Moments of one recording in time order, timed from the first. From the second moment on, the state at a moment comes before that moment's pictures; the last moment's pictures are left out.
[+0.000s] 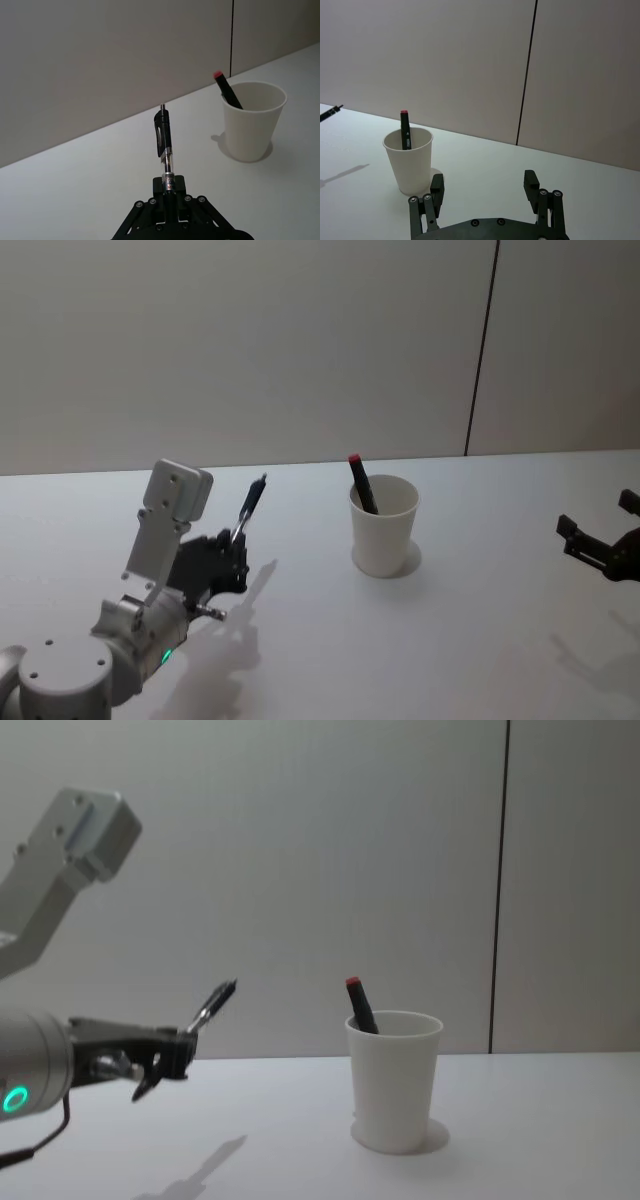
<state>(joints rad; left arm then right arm) -0.17 0.34 0.29 -1.69 -0.24 0.41 -0.04 0.00 0.40 0.00 -1.73 0.33 0.15 0.37</state>
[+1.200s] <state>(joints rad) -0.26 0.34 0.27 -1.59 -0.31 0.04 -0.44 0.00 0.40 0.00 -1.73 0.33 0.15 0.37</state>
